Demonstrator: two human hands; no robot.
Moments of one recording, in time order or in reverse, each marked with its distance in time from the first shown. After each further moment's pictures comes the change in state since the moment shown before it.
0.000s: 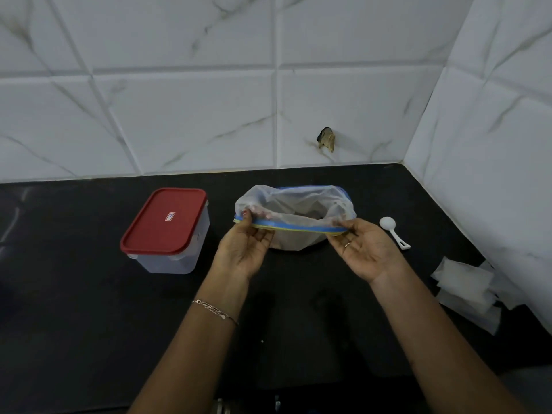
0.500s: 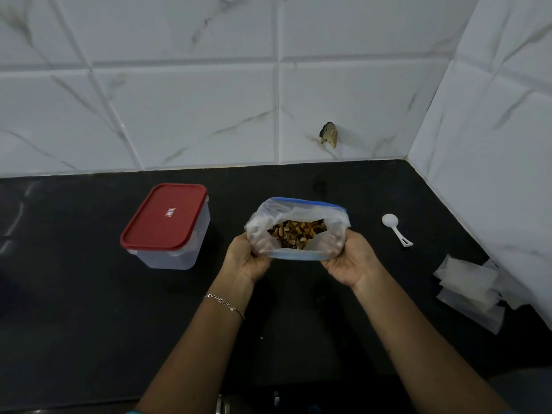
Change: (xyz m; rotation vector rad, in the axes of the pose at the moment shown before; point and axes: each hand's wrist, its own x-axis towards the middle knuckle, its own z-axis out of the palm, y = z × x) left_hand 0.014 -0.014 -0.024 -0.151 0.034 -0.293; right_hand 0.034 0.030 -0.016 0.028 -0.123 0.141
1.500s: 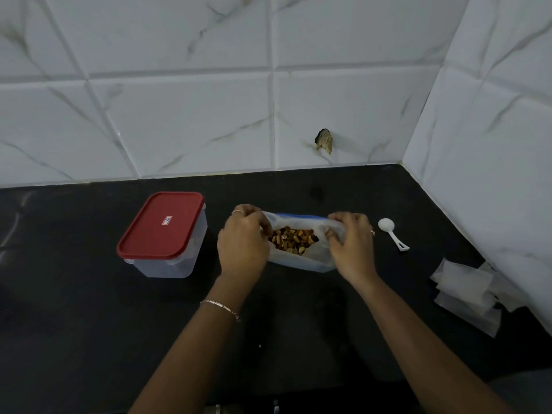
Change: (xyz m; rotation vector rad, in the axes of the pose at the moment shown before) left_hand -0.026 -0.001 0.021 2.063 0.302 1.224; right_hand -0.002 -0.006 -0.011 -1.578 0.356 -0.968
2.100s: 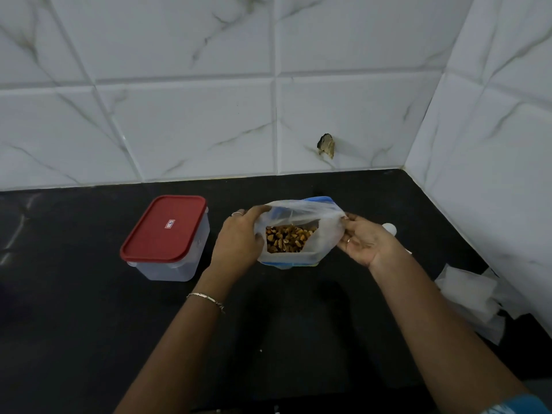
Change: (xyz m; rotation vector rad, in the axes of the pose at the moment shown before) left_hand 0.024 -0.023 0.001 -0.021 -0.209 0.047; right_hand 0.042 -0.021 -0.029 1.141 -0.236 0.915
